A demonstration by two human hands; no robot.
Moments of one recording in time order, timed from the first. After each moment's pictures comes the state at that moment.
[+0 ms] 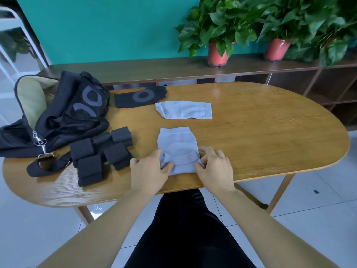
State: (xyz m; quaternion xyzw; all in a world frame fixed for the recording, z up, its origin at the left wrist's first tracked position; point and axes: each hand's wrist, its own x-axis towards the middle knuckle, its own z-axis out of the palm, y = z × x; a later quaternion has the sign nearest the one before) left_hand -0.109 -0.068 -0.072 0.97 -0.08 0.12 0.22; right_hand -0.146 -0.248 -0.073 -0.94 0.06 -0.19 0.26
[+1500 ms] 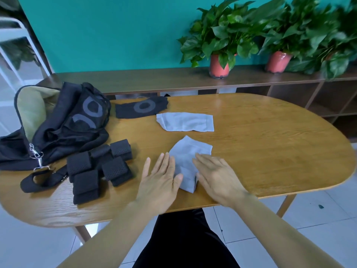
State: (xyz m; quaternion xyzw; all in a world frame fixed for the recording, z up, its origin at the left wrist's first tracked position) left_hand -0.104 -0.084 -0.062 0.98 -0.20 0.03 0.06; right_hand -0.126 -0.280 -0.057 -0.97 -0.18 -0.14 0.07
